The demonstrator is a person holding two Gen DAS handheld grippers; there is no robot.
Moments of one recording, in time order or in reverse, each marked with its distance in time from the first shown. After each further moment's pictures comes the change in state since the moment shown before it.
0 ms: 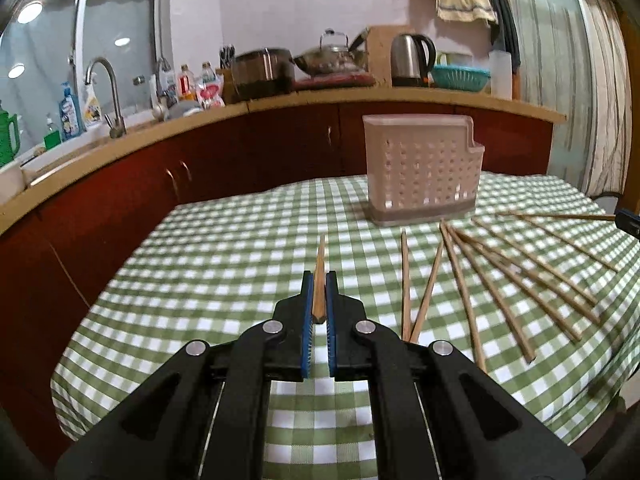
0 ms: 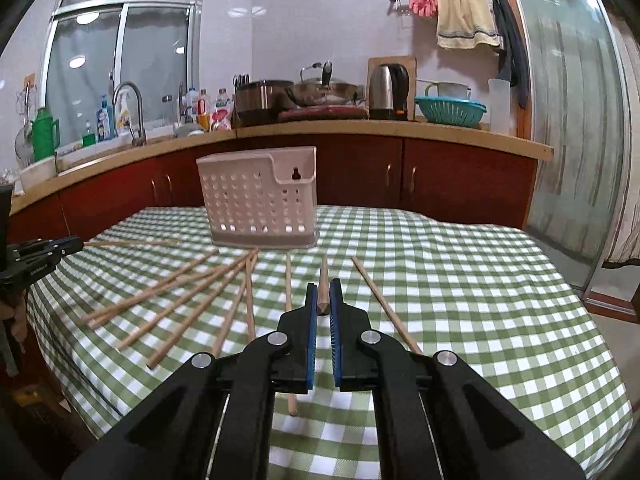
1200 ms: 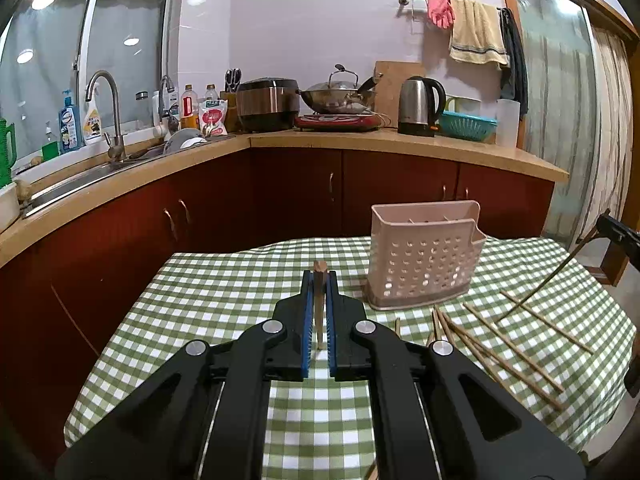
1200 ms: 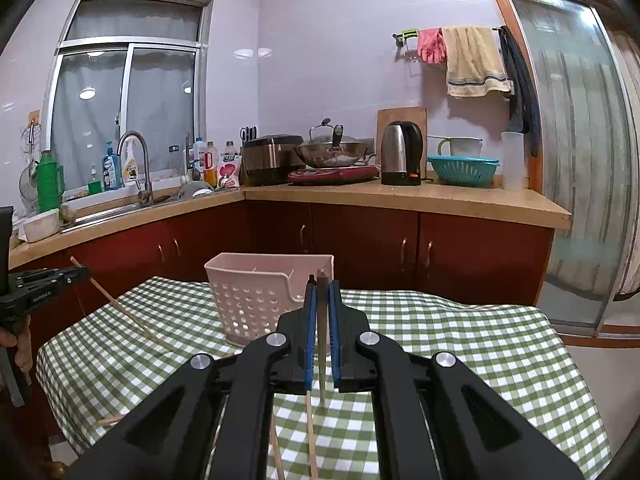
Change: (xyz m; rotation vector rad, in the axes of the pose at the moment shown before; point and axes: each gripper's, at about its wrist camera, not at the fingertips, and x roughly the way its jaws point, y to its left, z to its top) left arm 0.003 0.018 0.090 -0.077 -0.058 -0.037; right arm 0.017 0.013 0.091 0.011 -0.151 0.037
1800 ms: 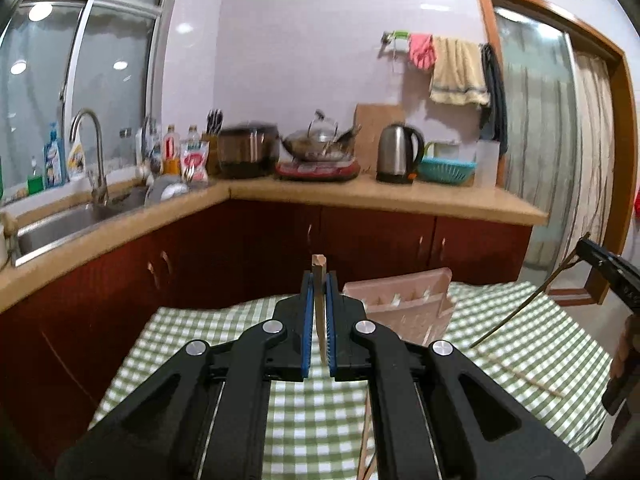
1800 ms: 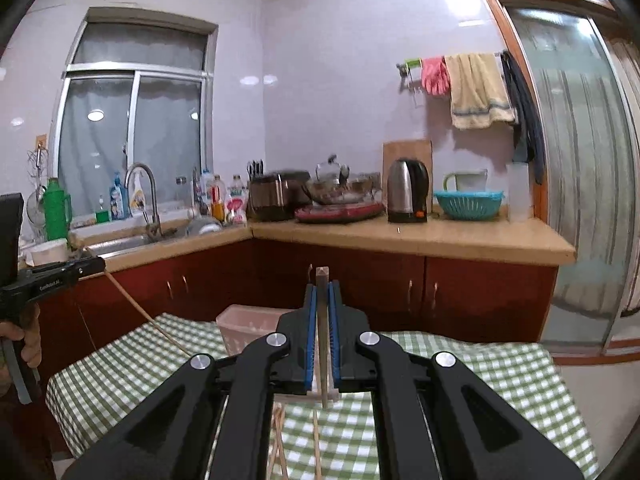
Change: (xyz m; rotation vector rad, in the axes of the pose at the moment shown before) left arm -0.027 -0.013 0.072 0.013 -0.144 -0.080; right arm -0.013 0.000 0.052 0.004 -0.117 0.032
